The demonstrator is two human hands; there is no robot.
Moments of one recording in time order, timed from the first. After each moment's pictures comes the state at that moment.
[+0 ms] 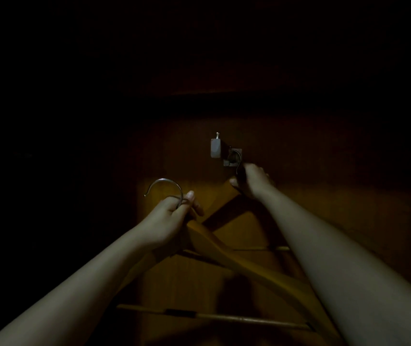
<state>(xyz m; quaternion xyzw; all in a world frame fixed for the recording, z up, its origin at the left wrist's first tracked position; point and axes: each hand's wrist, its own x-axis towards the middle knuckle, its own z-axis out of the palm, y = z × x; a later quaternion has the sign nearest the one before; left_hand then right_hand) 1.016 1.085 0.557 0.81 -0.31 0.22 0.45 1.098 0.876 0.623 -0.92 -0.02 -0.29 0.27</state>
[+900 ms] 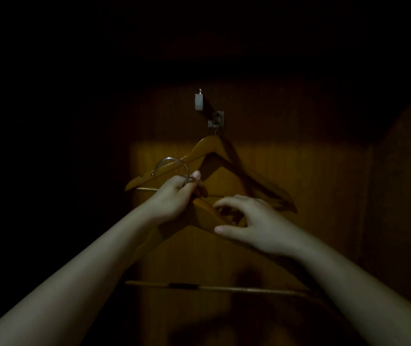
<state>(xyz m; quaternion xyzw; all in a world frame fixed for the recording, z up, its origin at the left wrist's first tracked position) 0.948 1.064 0.515 0.81 -0.33 0.17 0.45 0.876 0.883 0.501 -0.94 -0.23 -0.18 0.19</state>
